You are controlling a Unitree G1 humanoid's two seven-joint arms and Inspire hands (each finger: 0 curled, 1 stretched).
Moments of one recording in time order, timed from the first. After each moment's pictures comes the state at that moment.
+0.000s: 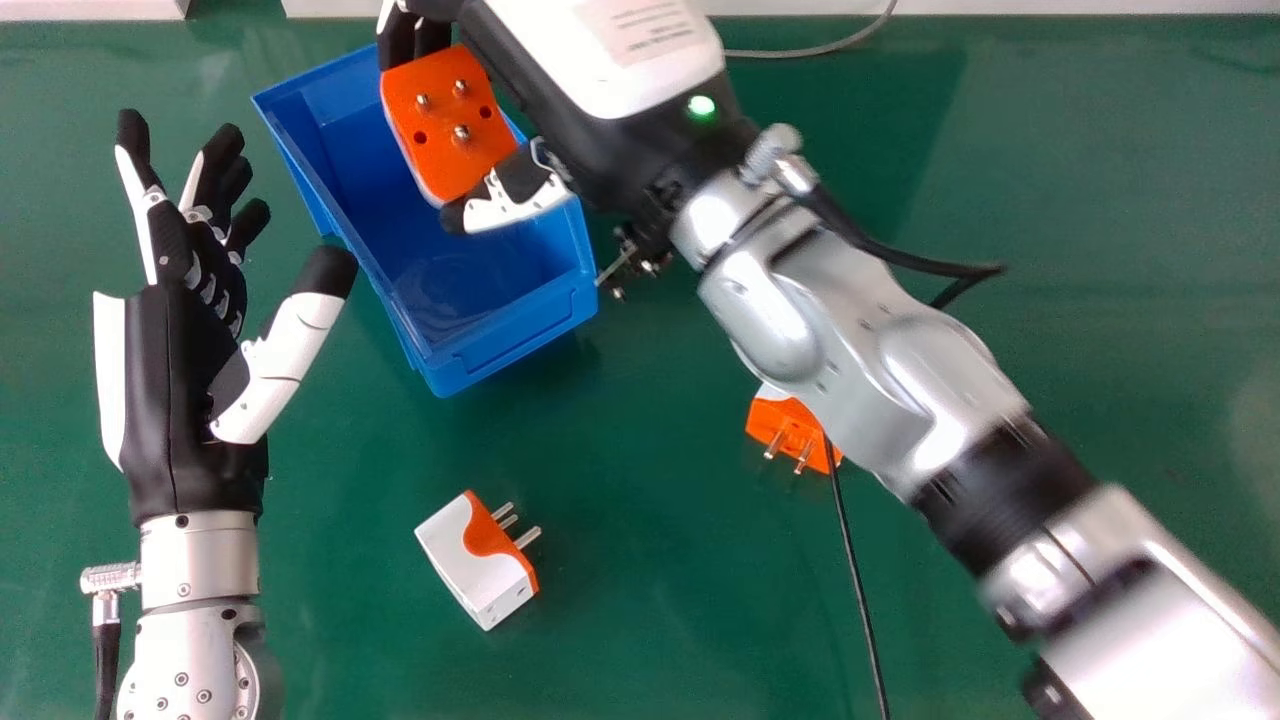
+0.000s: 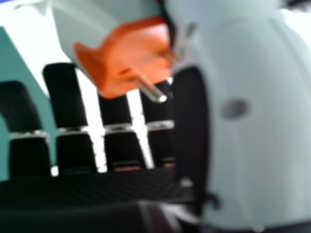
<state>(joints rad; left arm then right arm) -0.13 0.15 0.28 0.54 -0.12 -0.82 -0.09 -0.97 -0.04 0.55 0.82 -0.93 -0.26 -0.47</state>
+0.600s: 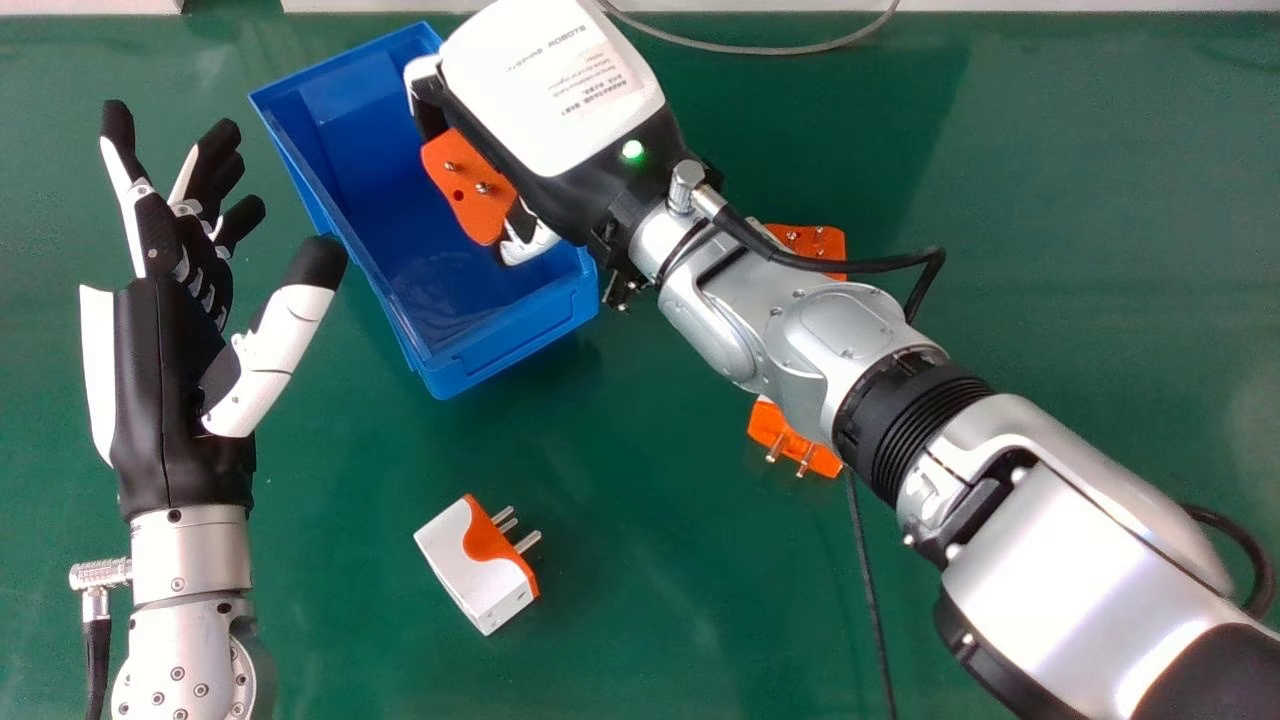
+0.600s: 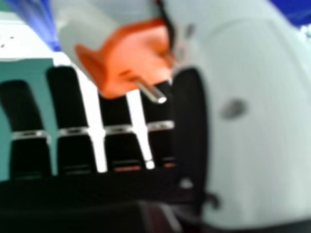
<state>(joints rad) -0.13 0.17 0.28 0.53 -0.08 -0.82 -0.04 -1.14 0.04 0.71 1.20 -0.99 -0.17 -0.57</state>
